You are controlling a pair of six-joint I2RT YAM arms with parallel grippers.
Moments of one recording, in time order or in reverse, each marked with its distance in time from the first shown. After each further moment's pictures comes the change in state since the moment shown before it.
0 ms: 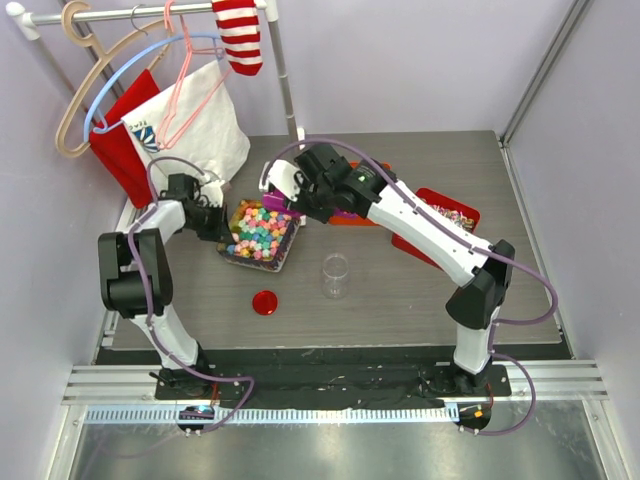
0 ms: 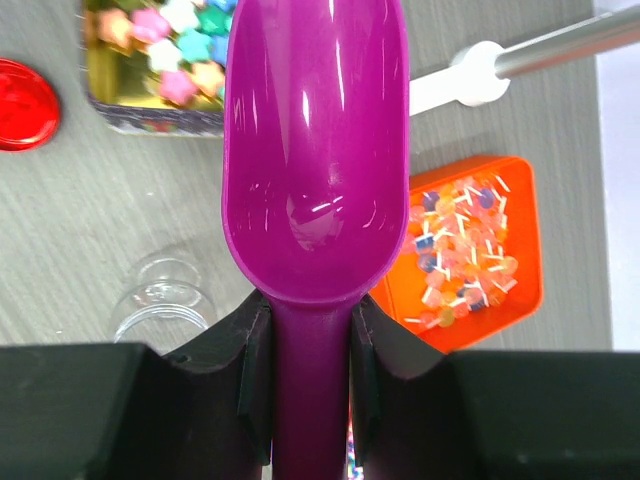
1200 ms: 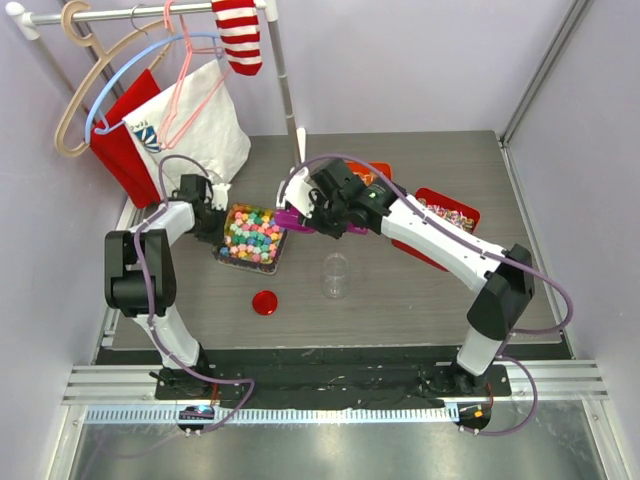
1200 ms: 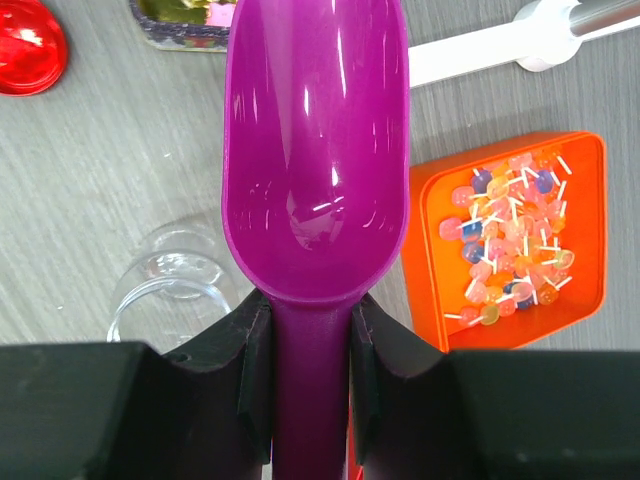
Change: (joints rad) left arm -0.071 -0.012 -0.030 0.051 -0.356 -0.019; right arm -0.038 -0.146 -0.347 0.172 -0.071 -0.025
